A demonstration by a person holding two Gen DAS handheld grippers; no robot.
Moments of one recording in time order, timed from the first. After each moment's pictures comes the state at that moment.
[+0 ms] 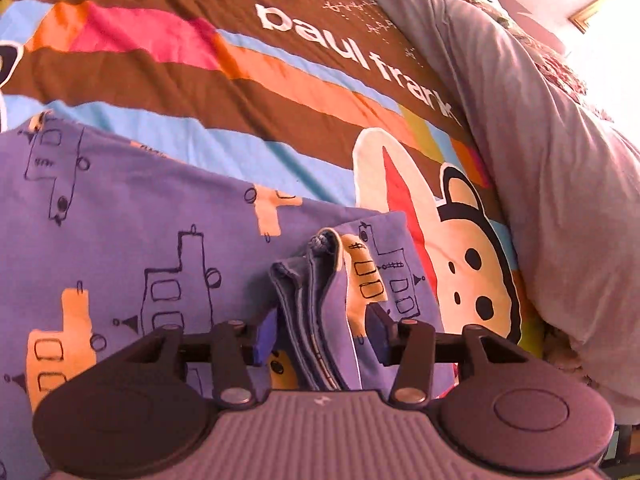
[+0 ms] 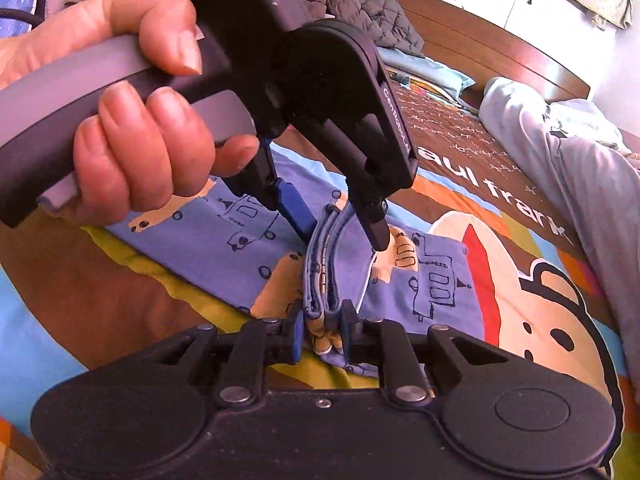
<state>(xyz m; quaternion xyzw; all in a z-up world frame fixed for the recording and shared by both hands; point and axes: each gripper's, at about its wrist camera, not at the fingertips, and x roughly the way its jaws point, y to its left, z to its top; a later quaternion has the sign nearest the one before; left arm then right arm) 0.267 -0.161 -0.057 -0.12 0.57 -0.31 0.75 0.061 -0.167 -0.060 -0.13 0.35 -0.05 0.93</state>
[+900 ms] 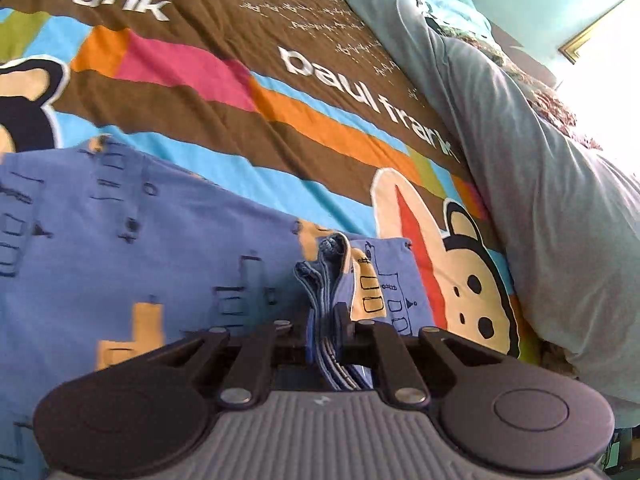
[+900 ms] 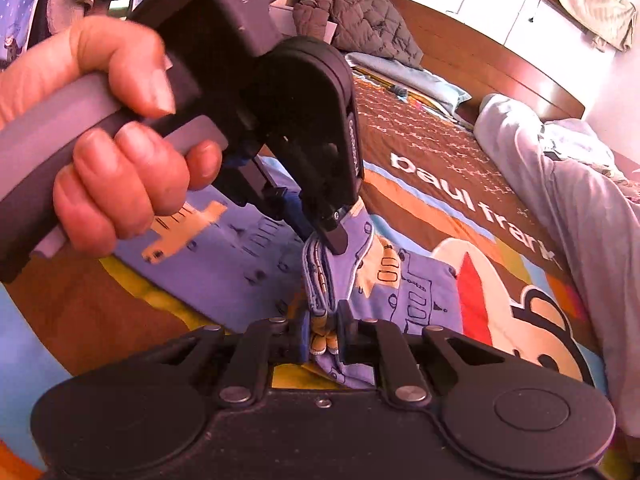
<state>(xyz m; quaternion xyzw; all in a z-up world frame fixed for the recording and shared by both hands) 0.269 -0.110 -0.048 -0.15 0.52 -0.31 0.78 0.076 -0.134 -0.043 -0.16 0.34 -0.05 0.92</state>
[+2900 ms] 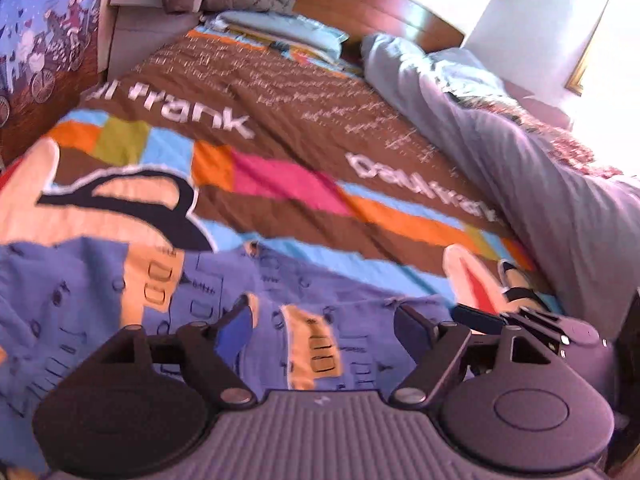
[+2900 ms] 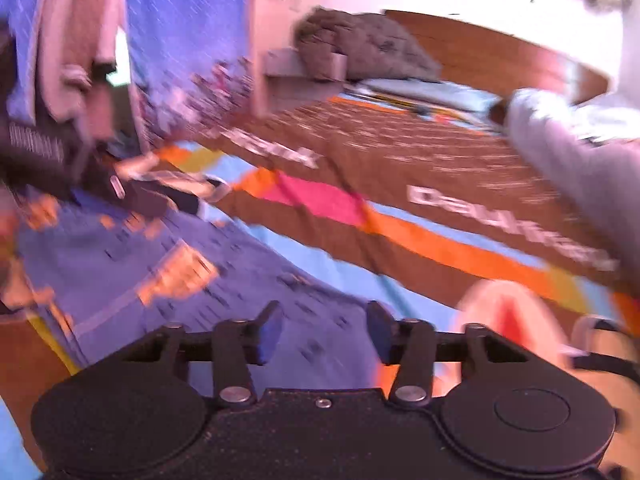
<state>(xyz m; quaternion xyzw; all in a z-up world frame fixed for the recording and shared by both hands) 0.259 -0.026 -0.028 -0.09 0.41 -0.24 0.88 0.158 -0.235 -0.040 -0.02 0.30 0.06 0.95</state>
